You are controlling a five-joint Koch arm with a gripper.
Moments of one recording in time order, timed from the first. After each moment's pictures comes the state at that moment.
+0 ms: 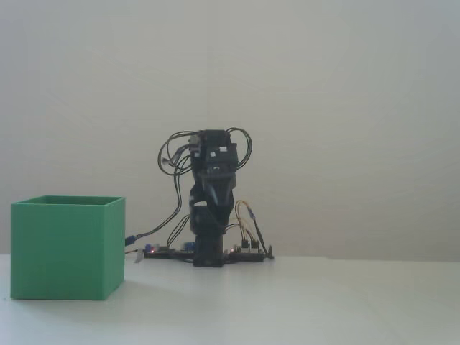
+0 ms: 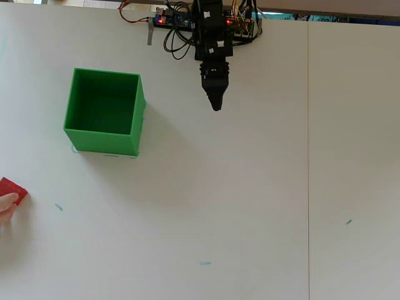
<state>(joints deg) -14.7 127.7 127.3 52.7 5.9</state>
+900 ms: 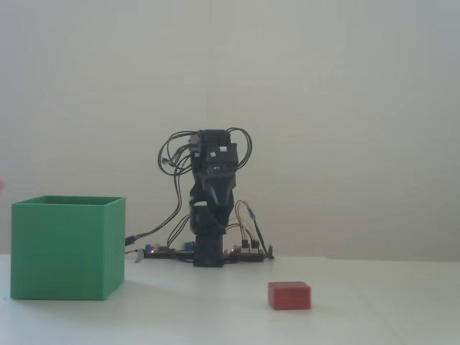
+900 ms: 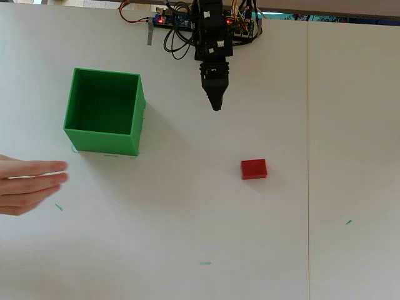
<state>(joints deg) -14.7 127.9 127.3 52.7 5.9</state>
